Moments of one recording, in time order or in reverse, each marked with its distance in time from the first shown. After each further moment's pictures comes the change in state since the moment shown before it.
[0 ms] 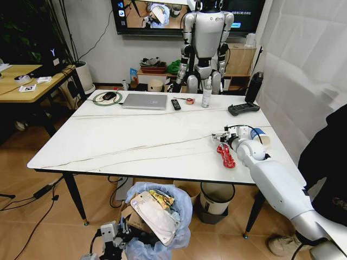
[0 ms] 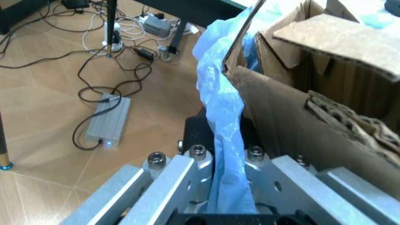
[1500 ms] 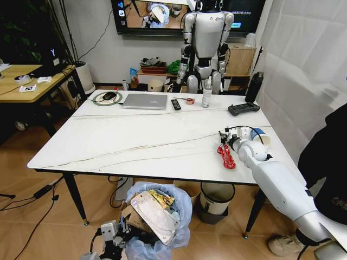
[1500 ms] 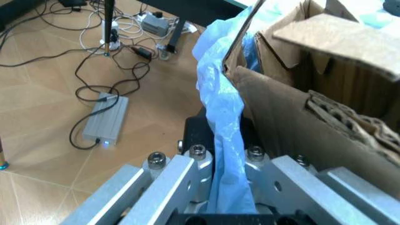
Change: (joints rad) left arm -0.014 0.009 0.005 0.008 -0.012 0.008 -0.003; right arm -0.006 -0.045 0.000 0.052 0.055 0.003 -0.012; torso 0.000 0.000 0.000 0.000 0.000
